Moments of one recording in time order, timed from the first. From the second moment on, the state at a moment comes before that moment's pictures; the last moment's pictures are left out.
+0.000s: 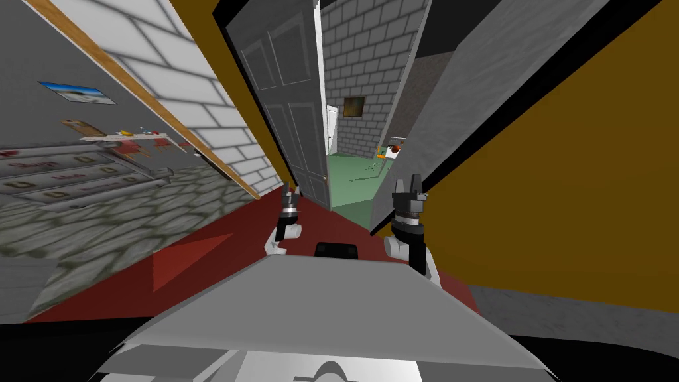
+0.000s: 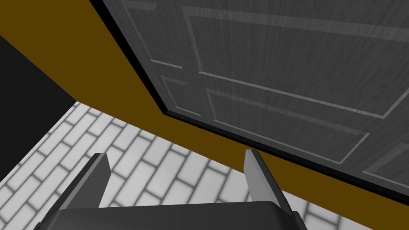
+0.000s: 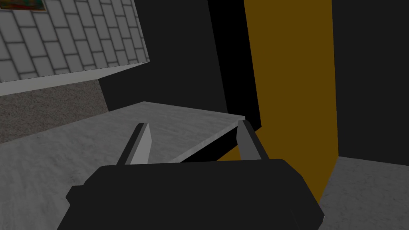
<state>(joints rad) 0.23 0.08 0.05 -1.73 0.09 -0.64 0.07</state>
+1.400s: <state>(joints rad) 0.09 0.08 0.04 -1.32 0.08 -0.70 0.04</state>
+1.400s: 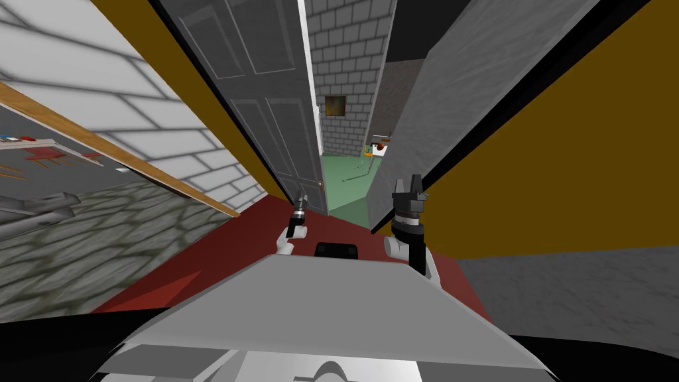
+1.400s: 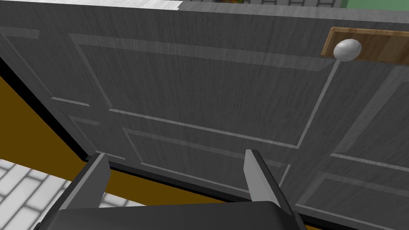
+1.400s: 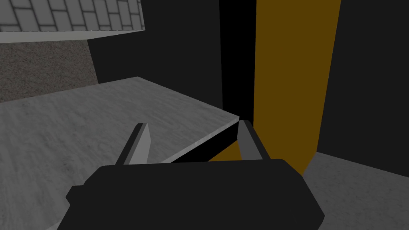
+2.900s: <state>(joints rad) -0.04 0.07 0.03 -0.97 0.08 -0.74 0.01</state>
